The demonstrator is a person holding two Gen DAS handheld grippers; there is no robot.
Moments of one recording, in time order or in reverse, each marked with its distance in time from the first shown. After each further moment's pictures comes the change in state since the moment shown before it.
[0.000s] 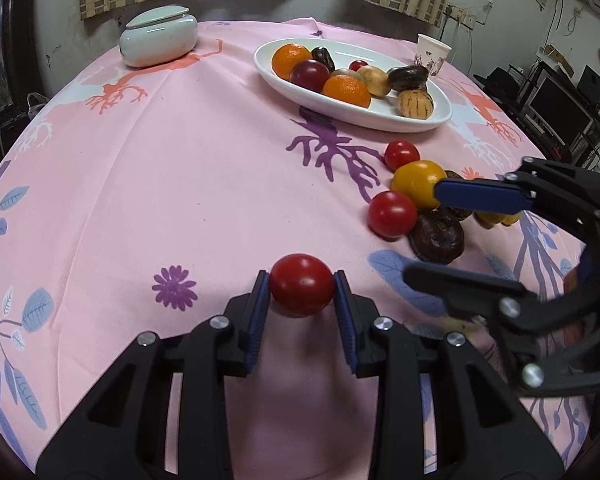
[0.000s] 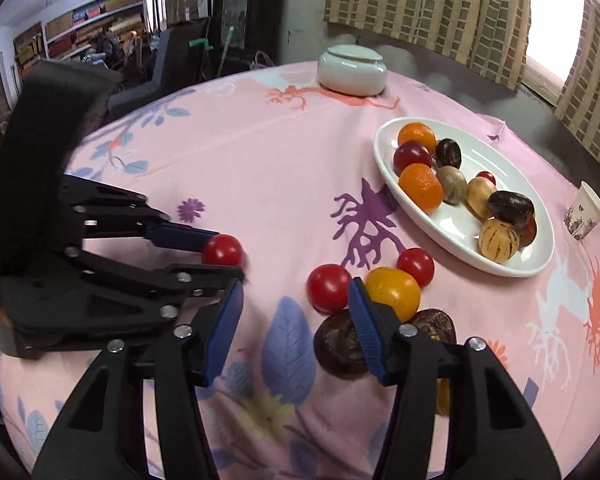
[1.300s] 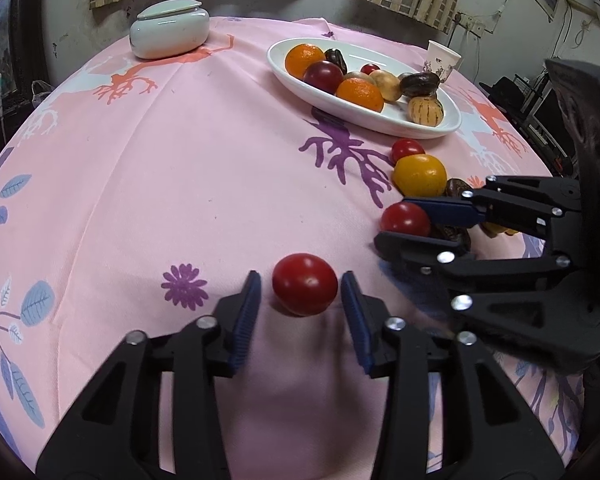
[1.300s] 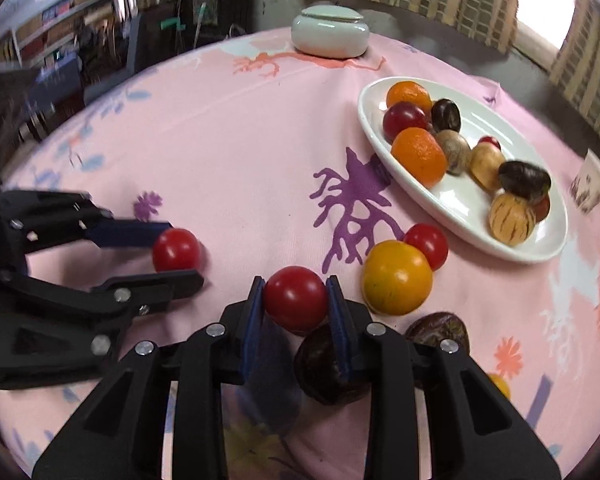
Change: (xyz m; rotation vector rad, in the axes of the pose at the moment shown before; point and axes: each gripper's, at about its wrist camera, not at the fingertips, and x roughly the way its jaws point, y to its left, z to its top) left arm 0.001 0.009 0.001 -0.046 -0.002 -0.005; right arm 0.032 -0.020 0.006 0.100 0.089 -0.017
